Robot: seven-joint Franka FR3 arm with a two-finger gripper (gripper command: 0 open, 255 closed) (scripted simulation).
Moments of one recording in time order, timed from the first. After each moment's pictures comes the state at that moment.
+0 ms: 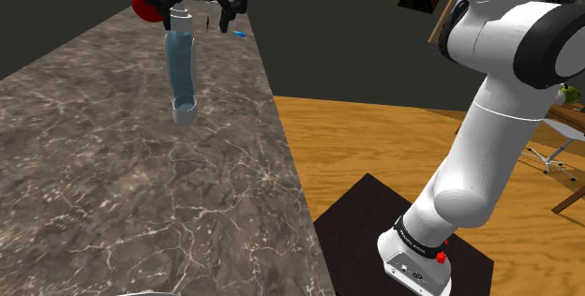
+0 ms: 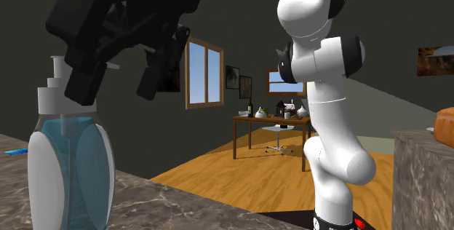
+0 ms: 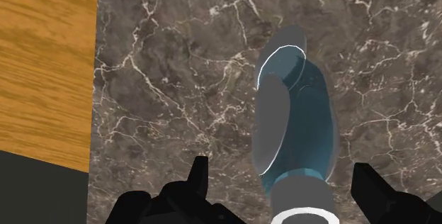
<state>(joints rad) 0.09 0.18 0.85 -1.32 -0.54 1.62 1.13</state>
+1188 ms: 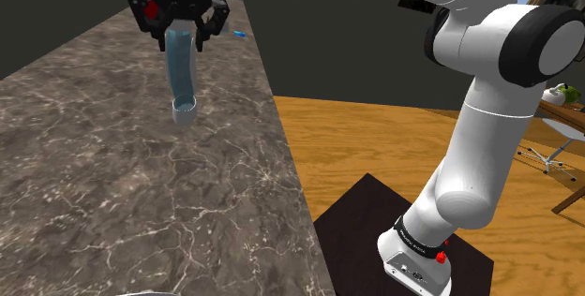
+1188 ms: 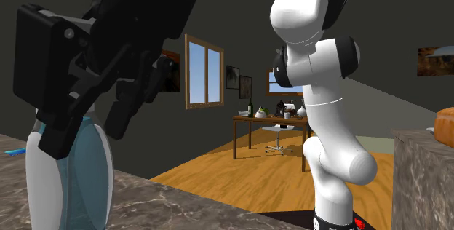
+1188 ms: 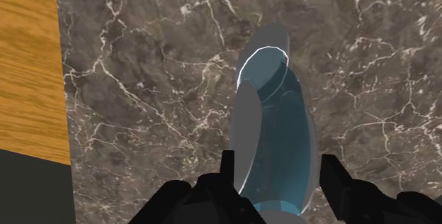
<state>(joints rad) 0.14 0.25 0.85 -1.34 -0.63 1.66 1.22</state>
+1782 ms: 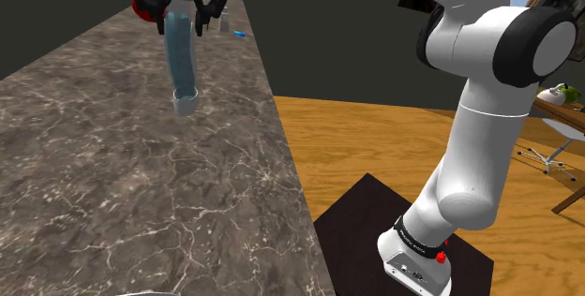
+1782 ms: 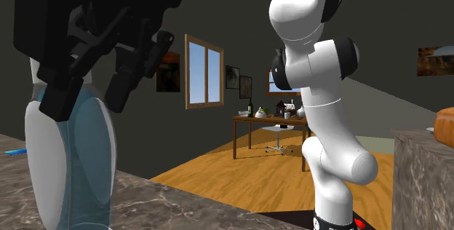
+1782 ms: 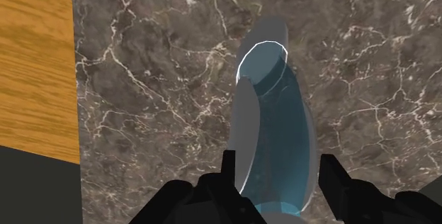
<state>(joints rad) 0.18 0.30 0.84 -1.21 -0.67 1.57 1.19</state>
